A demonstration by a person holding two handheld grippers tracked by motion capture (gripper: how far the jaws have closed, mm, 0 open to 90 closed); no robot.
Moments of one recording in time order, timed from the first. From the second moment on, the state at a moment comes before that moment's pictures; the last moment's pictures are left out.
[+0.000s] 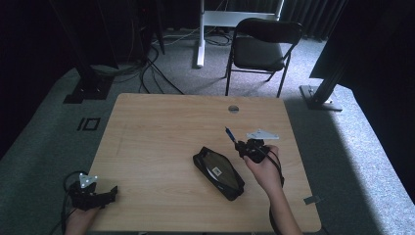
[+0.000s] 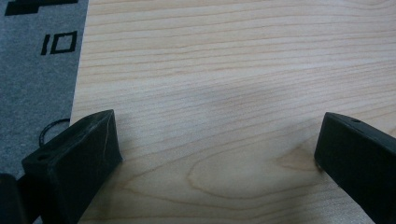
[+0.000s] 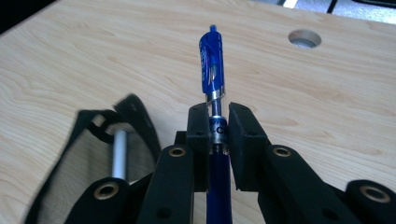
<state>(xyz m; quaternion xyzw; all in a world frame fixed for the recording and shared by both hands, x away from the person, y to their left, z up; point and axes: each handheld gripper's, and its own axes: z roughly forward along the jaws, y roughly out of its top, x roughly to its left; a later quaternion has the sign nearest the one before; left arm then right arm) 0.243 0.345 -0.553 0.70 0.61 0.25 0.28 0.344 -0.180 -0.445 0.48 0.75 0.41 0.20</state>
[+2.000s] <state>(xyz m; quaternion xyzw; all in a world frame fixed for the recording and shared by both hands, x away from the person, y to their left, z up) 0.243 0.345 -0.553 0.70 0.61 0.25 0.28 0.320 -0.130 -0.474 0.42 0.82 0.37 0.11</state>
